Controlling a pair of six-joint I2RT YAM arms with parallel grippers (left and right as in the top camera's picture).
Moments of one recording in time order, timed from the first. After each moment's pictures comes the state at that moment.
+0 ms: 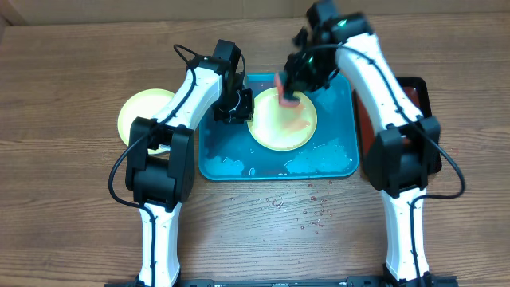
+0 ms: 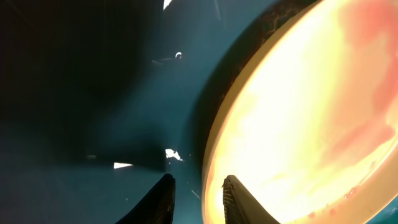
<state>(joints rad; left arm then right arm) -0.28 2.28 1.80 -0.98 0.32 -0.34 0.30 2.38 2.27 -1.29 -0.49 0.30</state>
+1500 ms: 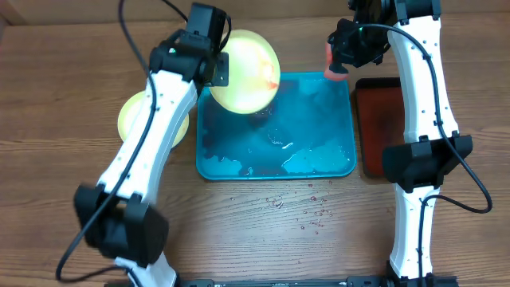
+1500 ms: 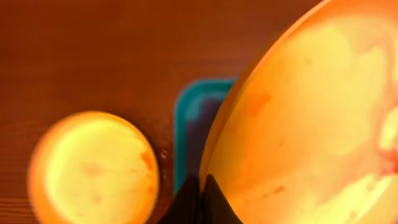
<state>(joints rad) -0.30 1.86 1.83 -0.97 -0.26 -0.21 0.15 2.38 2.73 -1.63 -0.28 0.33</state>
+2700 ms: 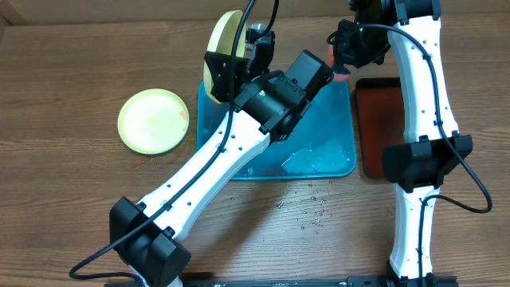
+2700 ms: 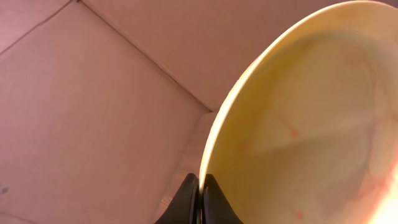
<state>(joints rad) -0.73 1.84 1.82 -1.07 -1.42 -0.32 0.15 2.38 2.73 -1.64 -0.26 0.33</state>
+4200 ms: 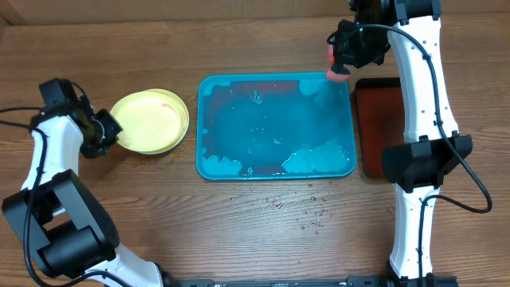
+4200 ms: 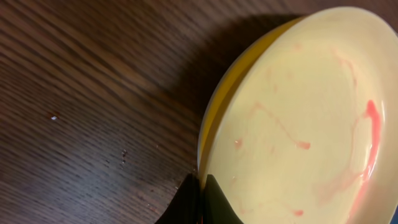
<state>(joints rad) 0.44 1.84 1.29 -0.72 0.14 -0.28 0.15 2.38 2.73 -1.64 -0.26 0.33</state>
